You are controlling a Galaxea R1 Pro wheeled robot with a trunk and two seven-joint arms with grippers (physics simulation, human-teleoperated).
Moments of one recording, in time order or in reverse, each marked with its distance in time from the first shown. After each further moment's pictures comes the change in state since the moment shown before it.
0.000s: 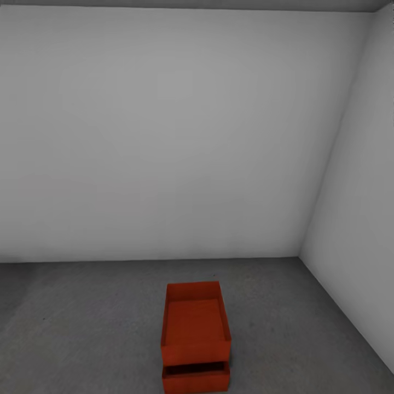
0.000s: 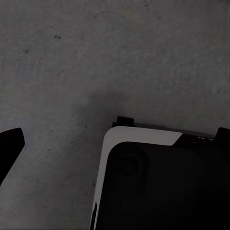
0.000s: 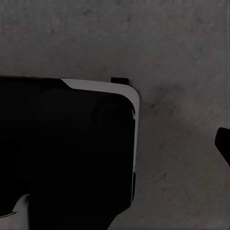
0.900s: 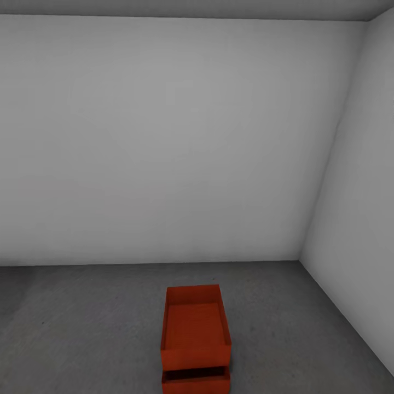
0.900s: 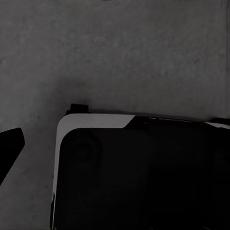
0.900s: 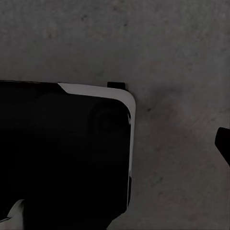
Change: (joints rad) left arm 0.003 0.001 -0.002 0.008 0.006 0.072 -0.211; right arm 0.000 -0.007 0.005 -0.001 0.001 0.007 -0.002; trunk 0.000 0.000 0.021
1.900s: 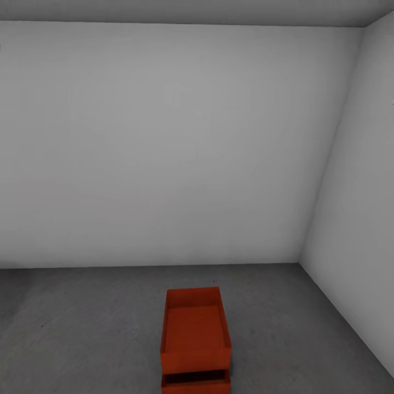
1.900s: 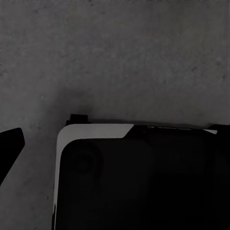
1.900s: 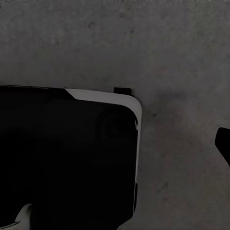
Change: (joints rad) left arm -0.001 -0.002 -0.003 -0.011 -0.013 -0.014 0.005; right arm 0.000 0.013 0.003 0.000 0.001 -0.005 0.005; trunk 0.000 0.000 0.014
